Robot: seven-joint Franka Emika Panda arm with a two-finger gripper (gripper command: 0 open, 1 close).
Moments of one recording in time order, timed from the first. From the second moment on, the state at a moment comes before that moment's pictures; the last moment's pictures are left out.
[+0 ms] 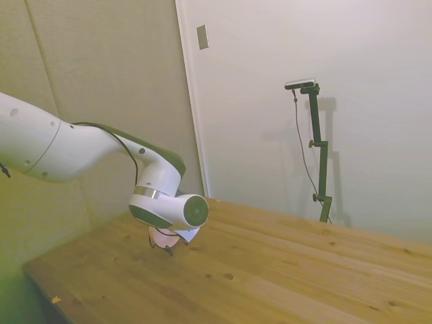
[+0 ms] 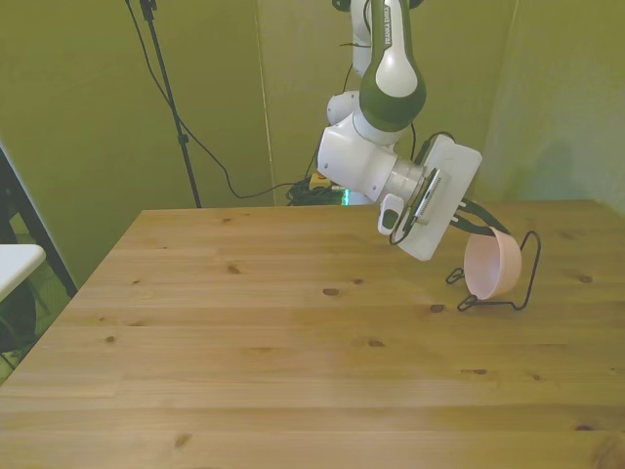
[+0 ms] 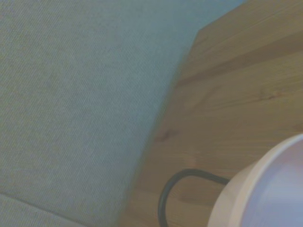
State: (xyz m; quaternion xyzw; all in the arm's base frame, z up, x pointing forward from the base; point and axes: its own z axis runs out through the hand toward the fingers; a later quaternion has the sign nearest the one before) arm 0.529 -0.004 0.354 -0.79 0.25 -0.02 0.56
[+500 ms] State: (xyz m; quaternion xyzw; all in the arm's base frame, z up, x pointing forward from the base) arm 0.528 -0.008 0.353 -0.79 0.25 -0.02 0.56
